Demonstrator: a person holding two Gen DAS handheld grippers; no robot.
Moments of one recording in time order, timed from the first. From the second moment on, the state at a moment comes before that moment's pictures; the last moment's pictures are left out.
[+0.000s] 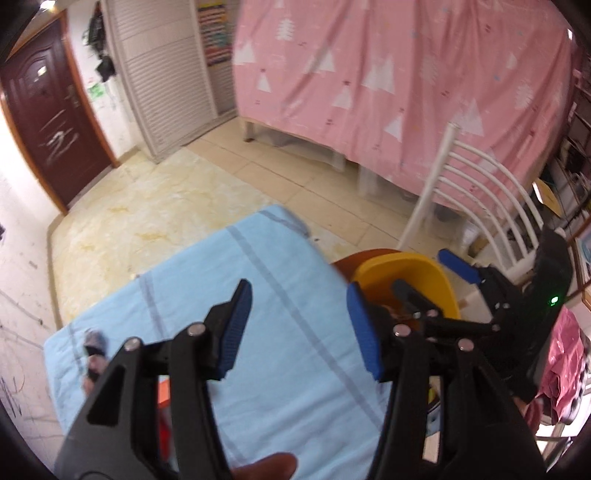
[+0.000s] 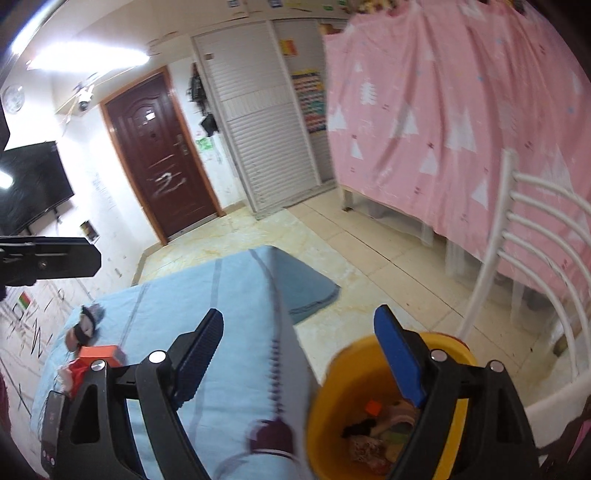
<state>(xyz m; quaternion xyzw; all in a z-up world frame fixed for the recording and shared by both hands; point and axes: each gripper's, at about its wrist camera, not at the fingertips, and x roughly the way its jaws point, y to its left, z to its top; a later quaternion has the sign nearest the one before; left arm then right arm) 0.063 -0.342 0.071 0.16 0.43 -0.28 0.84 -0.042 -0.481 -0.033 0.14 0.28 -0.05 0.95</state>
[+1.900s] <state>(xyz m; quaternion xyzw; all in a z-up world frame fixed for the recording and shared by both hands) 0.082 -0.078 -0.039 0.03 0.54 -0.22 0.81 0.070 -0.215 -0.063 -0.01 0.40 0.15 0.90</state>
